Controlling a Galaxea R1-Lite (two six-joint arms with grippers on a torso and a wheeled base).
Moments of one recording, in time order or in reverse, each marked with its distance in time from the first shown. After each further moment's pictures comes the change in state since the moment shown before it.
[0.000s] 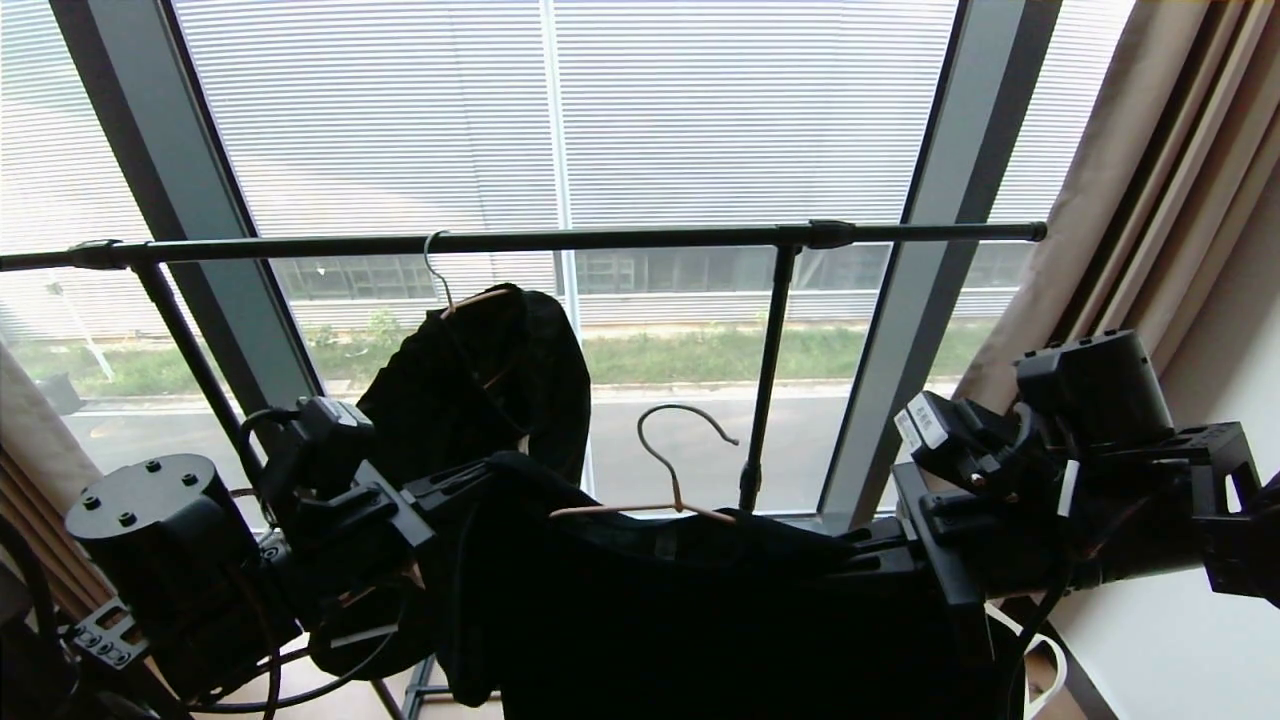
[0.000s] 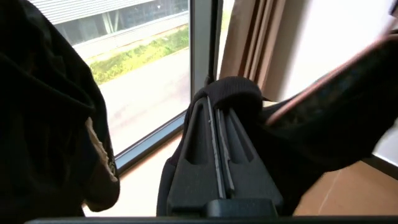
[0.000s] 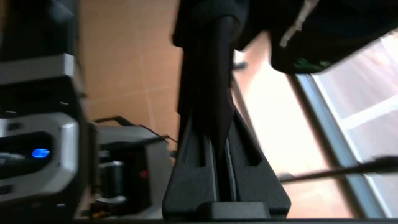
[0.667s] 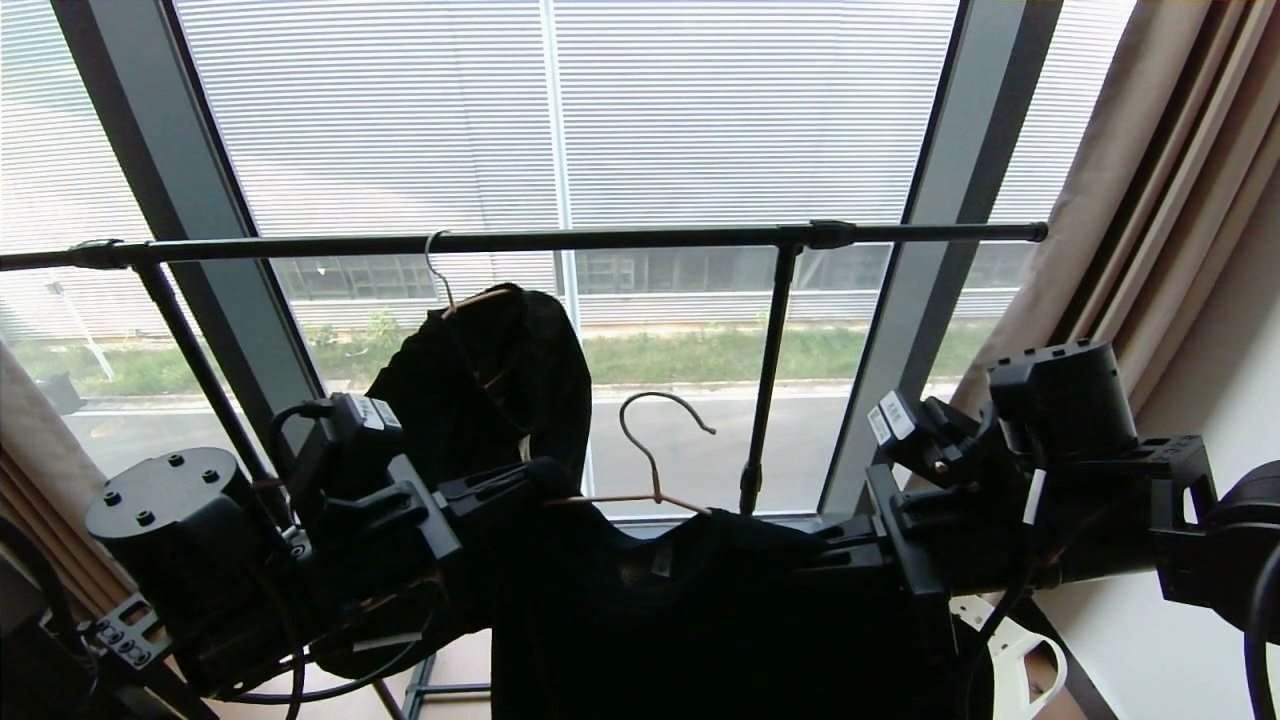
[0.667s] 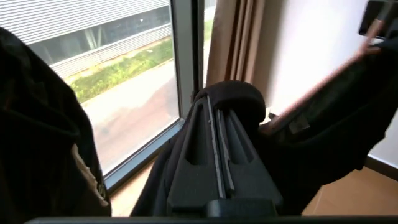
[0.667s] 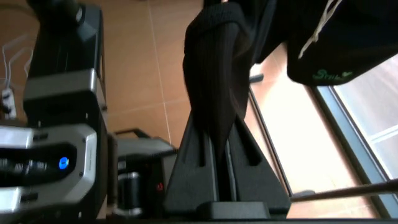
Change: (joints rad) left arm -0.080 -0.001 -0.034 0.000 -0.070 -0.002; right arm 0.023 0.053 0.030 -0.162 0.011 0.124
